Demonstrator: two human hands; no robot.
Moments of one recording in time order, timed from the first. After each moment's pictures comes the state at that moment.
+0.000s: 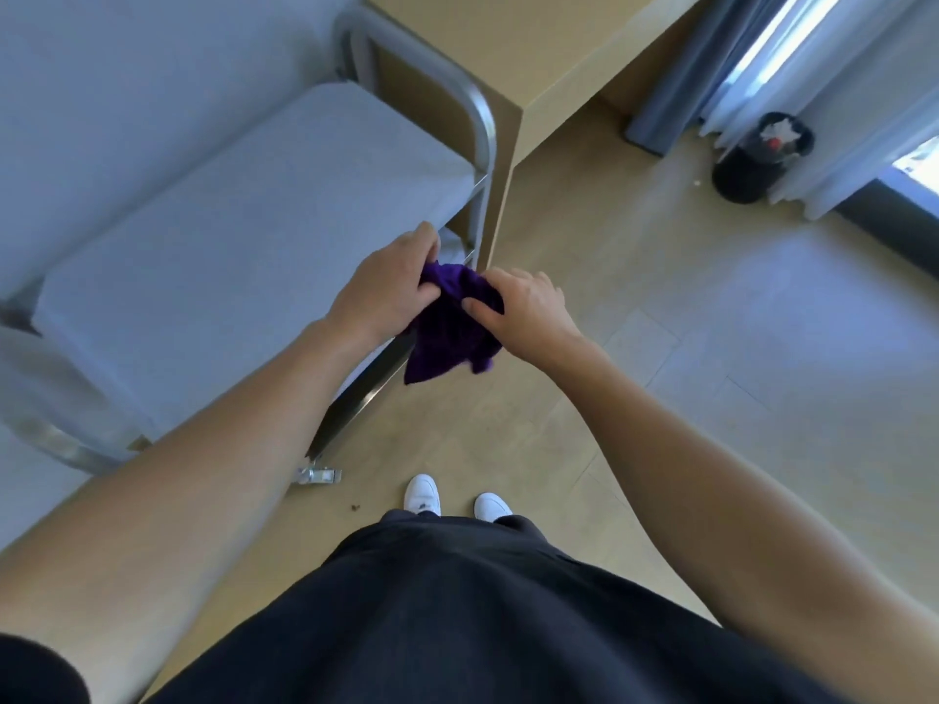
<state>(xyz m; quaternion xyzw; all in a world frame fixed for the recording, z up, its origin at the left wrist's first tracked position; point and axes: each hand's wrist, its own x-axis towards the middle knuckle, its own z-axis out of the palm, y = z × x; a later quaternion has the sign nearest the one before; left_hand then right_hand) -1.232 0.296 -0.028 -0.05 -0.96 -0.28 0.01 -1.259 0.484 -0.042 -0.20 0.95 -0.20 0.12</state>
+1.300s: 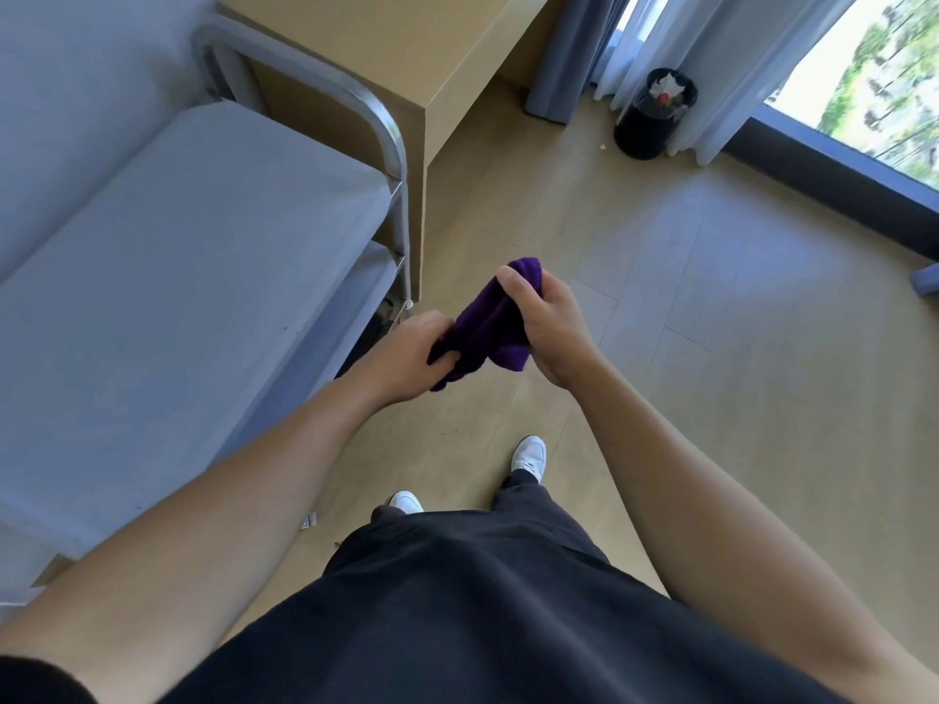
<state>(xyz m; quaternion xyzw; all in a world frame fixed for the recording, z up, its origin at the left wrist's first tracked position) -1.260 0.342 -0.100 -0.21 -0.88 -0.39 -0.15 -1.267 0.532 -0.044 0.12 0.73 -0.66 0.12</state>
